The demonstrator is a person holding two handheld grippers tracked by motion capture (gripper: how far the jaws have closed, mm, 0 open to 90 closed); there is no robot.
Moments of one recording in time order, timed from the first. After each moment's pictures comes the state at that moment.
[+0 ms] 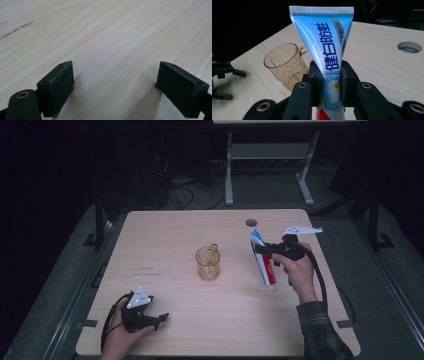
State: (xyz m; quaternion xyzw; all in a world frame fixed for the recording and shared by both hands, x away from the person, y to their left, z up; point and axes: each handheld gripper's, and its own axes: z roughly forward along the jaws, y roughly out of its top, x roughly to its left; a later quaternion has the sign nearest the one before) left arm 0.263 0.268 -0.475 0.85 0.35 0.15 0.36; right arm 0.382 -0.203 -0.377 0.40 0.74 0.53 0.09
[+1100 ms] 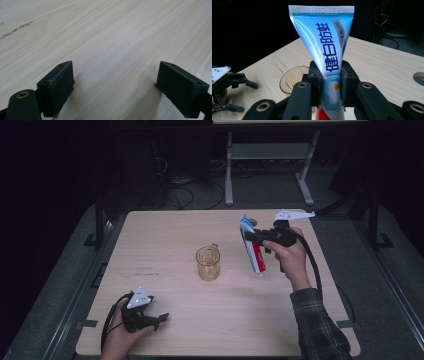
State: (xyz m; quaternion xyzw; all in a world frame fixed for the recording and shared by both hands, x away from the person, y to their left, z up) left arm 0.263 0.268 -0.475 0.85 0.35 0.15 0.36; right arm 0.398 -0.176 -0.338 0.36 0.75 0.56 0.09
